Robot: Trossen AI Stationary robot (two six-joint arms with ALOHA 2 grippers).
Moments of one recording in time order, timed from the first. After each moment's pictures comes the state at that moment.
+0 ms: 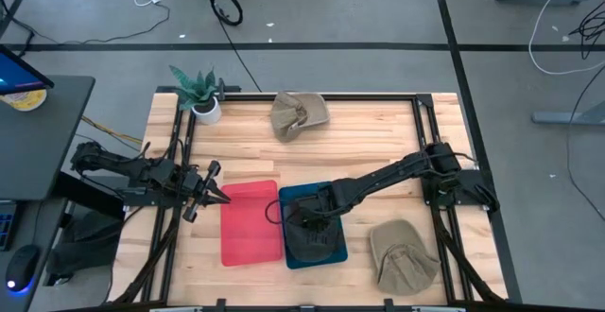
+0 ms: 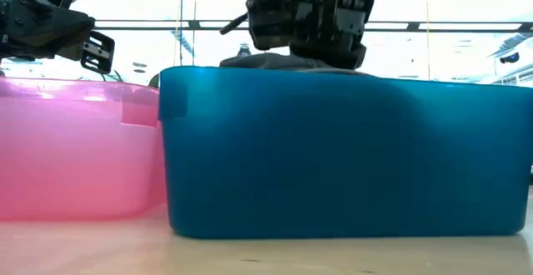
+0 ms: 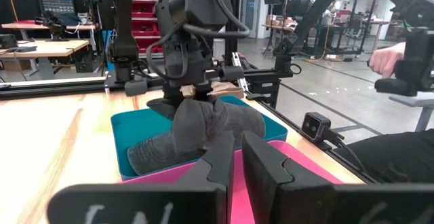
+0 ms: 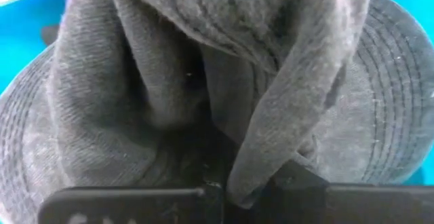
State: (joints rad) left arm -0.29 0.08 0.01 0.08 0.05 -0.04; right arm 0.26 2.06 1.57 -0.77 -0.02 0.41
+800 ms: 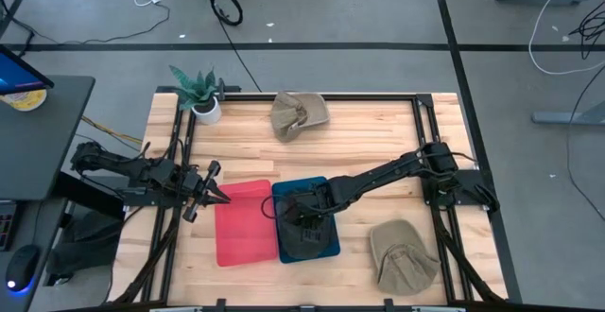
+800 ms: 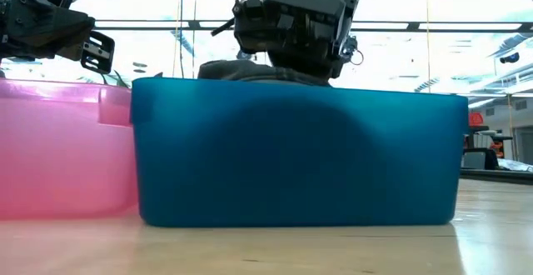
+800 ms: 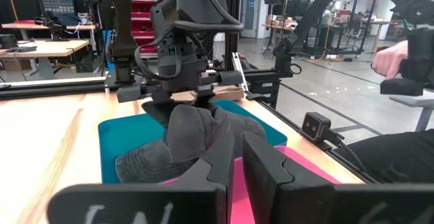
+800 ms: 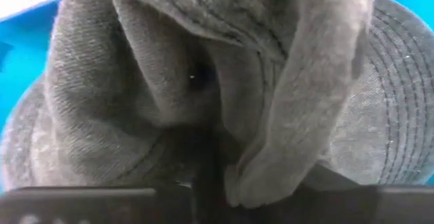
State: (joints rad) left arm -0.29 0.08 0.01 0.08 0.05 -0.04; right arm 0.24 2.06 1.56 -0.68 -0.01 0.39
